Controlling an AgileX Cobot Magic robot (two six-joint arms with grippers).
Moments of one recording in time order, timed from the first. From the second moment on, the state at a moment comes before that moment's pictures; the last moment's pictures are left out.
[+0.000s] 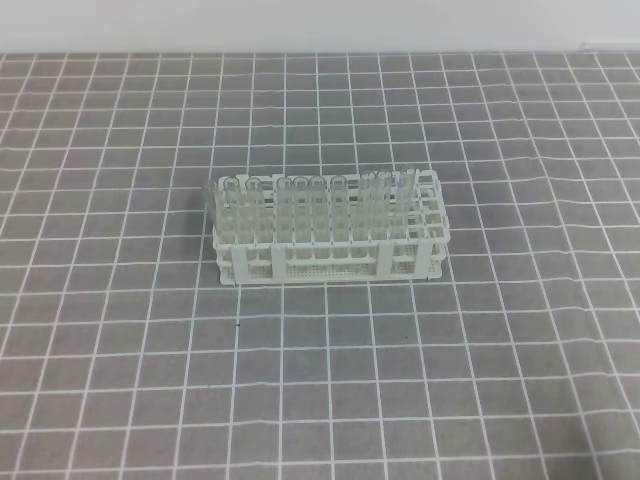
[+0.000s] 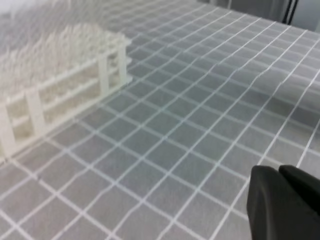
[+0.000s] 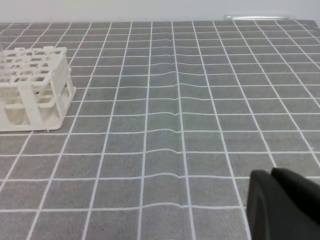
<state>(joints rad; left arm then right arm) -1.00 0.20 -0.11 0.28 0.22 -0.38 0.03 -0.02 0.00 0.06 0.33 0.02</state>
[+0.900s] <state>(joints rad) -0.59 0.10 -0.10 -0.04 0.16 0.06 0.03 -0.02 0.00 0.06 0.33 0.02</state>
